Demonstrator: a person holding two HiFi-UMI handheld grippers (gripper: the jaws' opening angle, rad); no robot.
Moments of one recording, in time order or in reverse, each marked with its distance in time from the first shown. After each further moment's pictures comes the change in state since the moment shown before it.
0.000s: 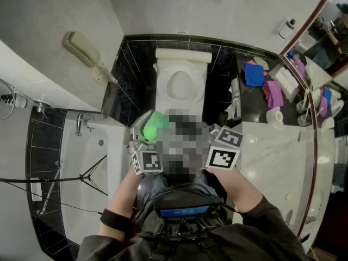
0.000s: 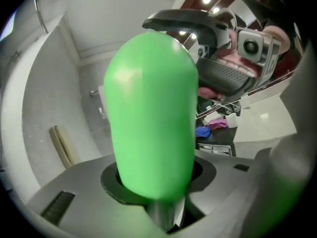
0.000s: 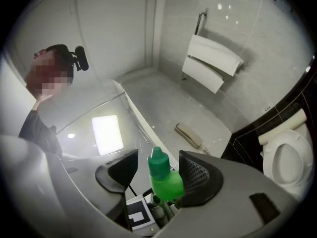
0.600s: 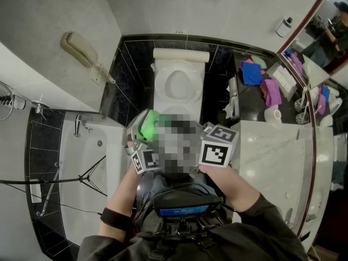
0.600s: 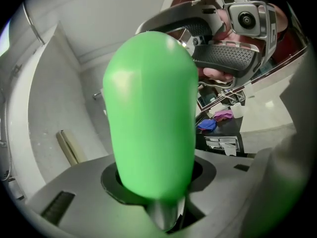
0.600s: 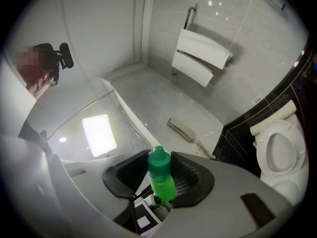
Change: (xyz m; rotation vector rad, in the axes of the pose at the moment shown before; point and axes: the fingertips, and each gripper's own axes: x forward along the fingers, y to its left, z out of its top) left arm 0.001 0.006 -0.013 0.060 0.032 0.074; right arm 0.009 -0.009 -0.013 0.081 0.043 -0.080
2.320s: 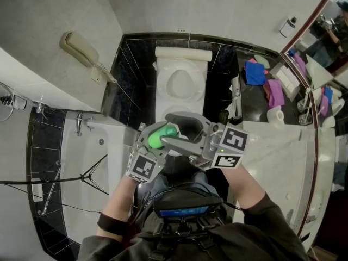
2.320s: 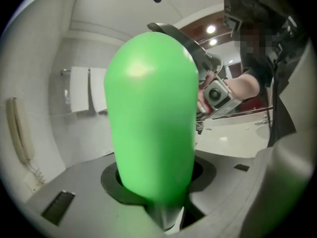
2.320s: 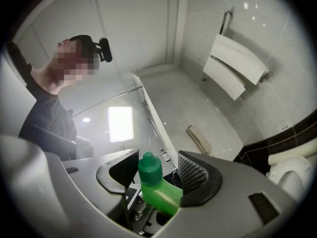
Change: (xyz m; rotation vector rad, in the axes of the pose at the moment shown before) left arm -0.029 -0.061 0.033 -0.181 -0.085 -0.541; right arm -0.015 0.023 0.017 -0.284 -0.022 0.229
